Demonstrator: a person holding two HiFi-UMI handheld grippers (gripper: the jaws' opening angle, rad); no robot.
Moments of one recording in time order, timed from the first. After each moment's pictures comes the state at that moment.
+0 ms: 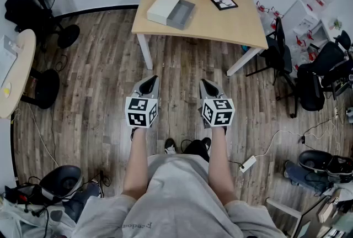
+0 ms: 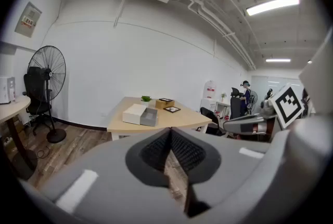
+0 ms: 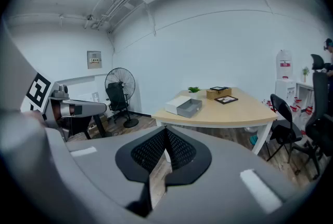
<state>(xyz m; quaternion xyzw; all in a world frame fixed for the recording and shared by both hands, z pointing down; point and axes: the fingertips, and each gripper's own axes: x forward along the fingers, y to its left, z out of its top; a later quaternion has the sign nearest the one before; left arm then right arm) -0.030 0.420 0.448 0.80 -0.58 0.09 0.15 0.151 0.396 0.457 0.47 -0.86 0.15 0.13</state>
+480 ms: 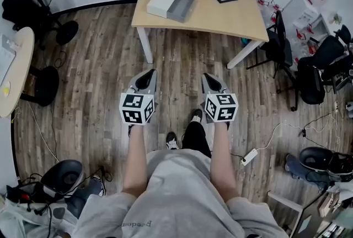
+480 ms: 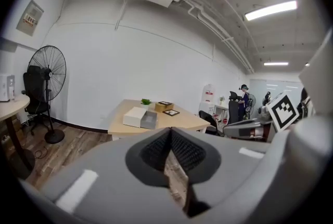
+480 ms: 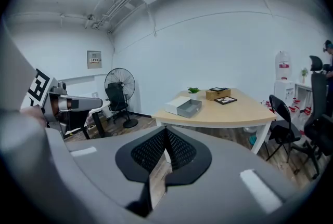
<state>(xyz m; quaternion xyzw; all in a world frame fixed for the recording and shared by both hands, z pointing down) -0.046 0.439 0.431 0.80 -0.58 0.08 0.14 0.150 0.411 0.455 0.48 -0.86 0.15 0.13</state>
